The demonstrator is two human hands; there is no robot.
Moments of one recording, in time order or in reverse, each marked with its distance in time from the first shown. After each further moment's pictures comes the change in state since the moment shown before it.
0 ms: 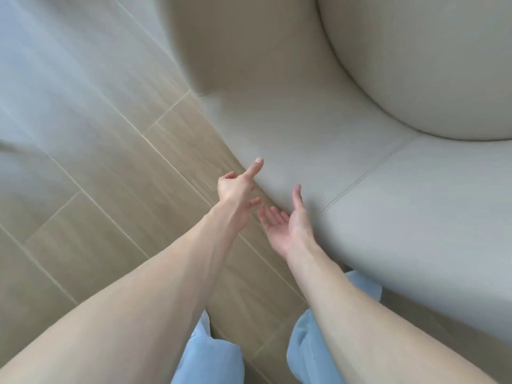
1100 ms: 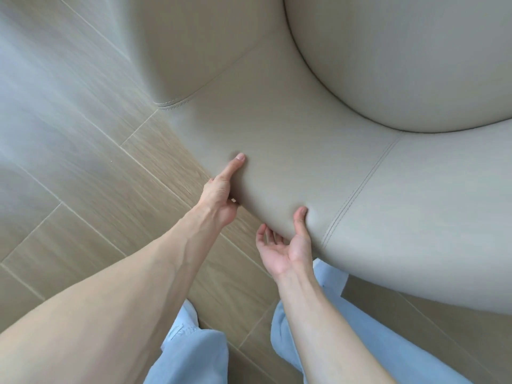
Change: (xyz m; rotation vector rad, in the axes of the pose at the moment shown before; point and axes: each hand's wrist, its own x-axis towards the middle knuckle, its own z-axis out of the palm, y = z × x) left_hand -0.041 -0.002 0.005 -0.246 -0.199 -0.019; right_hand -0.078 -0.006 -0.043 0.351 0.038 -0.075
